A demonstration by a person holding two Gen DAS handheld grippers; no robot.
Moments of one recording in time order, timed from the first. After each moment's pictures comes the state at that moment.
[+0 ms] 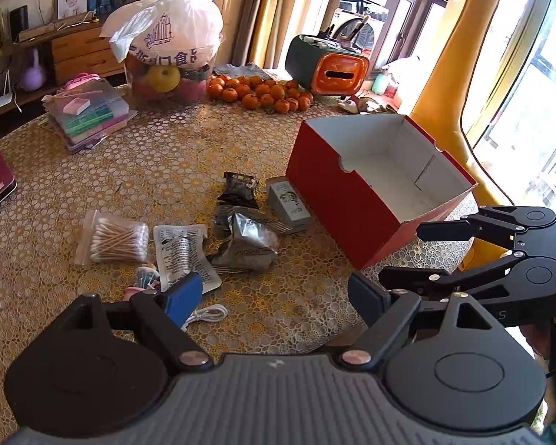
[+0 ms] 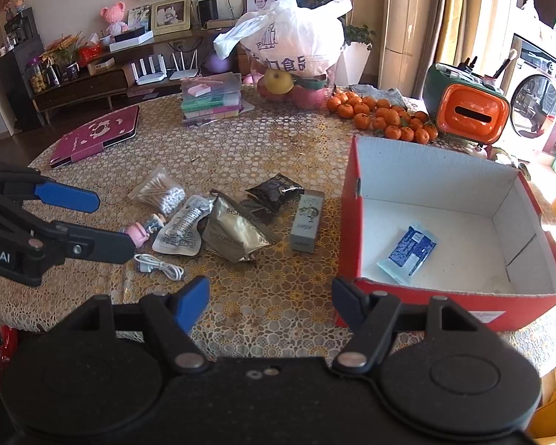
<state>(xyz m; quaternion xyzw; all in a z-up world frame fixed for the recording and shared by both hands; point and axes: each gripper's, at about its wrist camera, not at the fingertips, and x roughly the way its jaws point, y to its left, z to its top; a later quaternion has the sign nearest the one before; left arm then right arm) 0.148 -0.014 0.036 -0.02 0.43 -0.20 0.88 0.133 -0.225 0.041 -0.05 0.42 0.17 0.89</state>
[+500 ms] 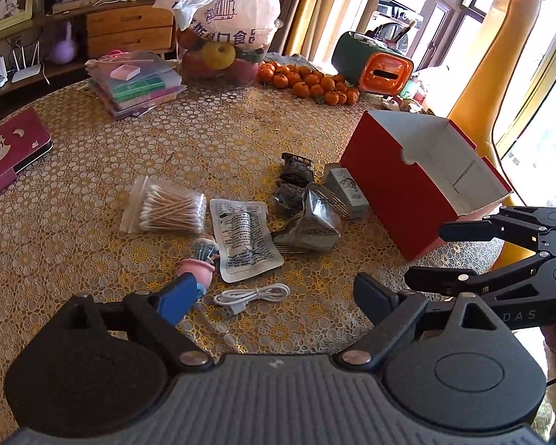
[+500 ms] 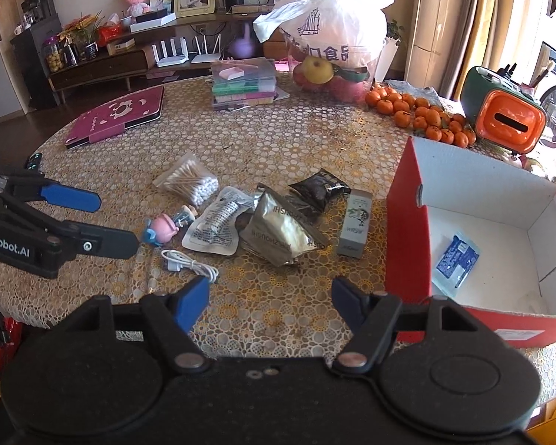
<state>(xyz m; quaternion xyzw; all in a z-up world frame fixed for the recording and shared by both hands) 0.155 0.043 0.005 -0.05 0.44 -0.16 0.88 0.146 -0.177 0.027 -0.07 0.44 0.20 0.87</state>
